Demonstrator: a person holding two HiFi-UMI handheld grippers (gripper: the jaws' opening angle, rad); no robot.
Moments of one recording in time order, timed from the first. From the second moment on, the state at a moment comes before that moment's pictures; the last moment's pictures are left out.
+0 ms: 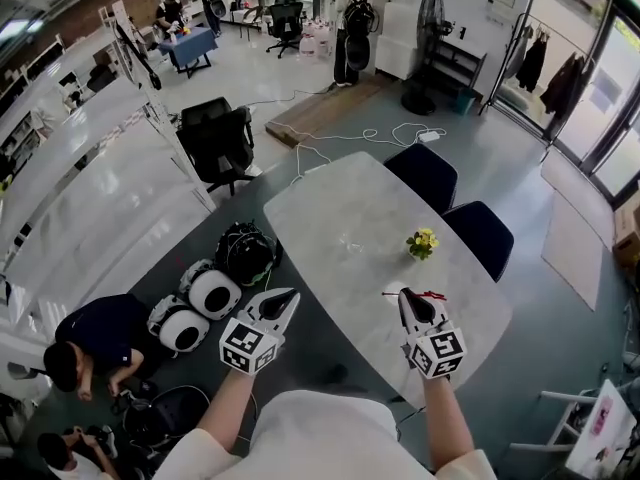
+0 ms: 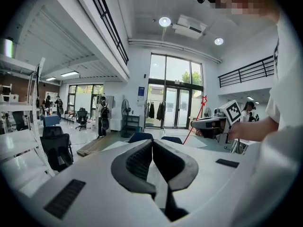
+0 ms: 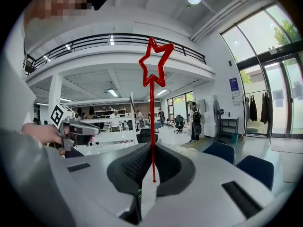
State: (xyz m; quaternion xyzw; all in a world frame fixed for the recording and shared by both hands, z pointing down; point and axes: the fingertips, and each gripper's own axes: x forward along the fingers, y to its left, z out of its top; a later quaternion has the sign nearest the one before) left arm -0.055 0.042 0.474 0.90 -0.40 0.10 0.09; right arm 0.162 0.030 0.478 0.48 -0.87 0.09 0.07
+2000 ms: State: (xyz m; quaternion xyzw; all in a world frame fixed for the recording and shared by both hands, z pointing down) left arm -0.012 -0.397 0.683 0.95 -0.15 0.22 0.18; right arm 0.147 -0.366 0.700 0.63 -0.73 0.23 0.13
